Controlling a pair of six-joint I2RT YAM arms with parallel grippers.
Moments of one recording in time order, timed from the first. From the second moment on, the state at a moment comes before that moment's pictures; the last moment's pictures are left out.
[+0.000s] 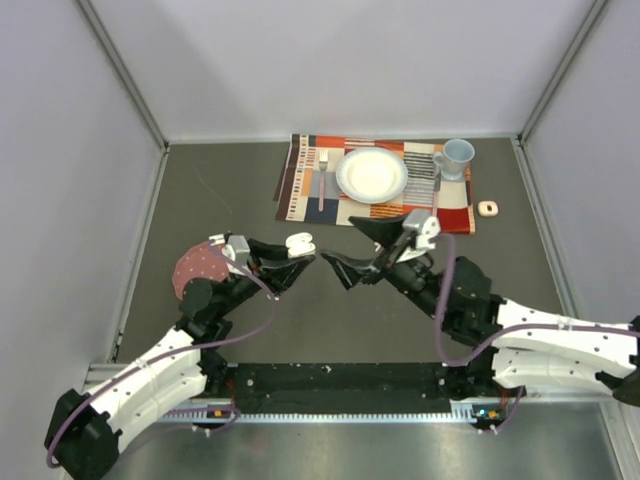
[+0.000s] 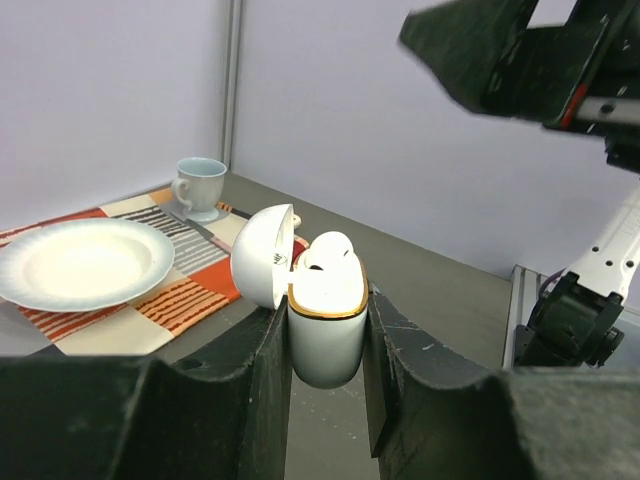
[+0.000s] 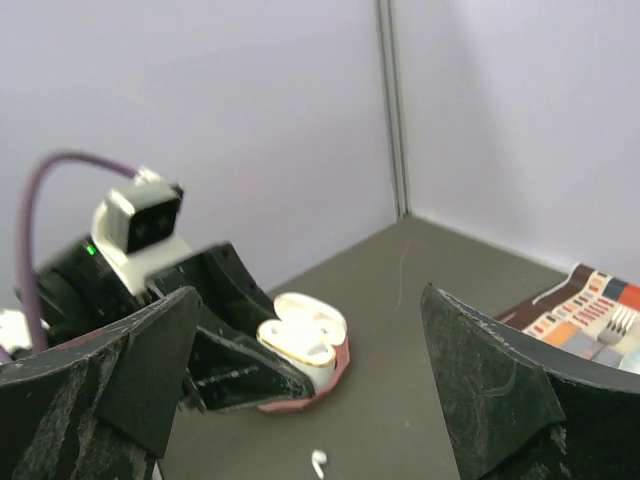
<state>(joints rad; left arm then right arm) -0.63 0.68 0.28 0.81 0.40 -0.36 1.23 0.93 0.73 0.55 0.29 0.05</state>
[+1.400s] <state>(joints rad) -0.63 0.16 0.43 -0.04 -0.10 -0.10 0.77 1.41 0.92 -0.12 -0.16 0.45</state>
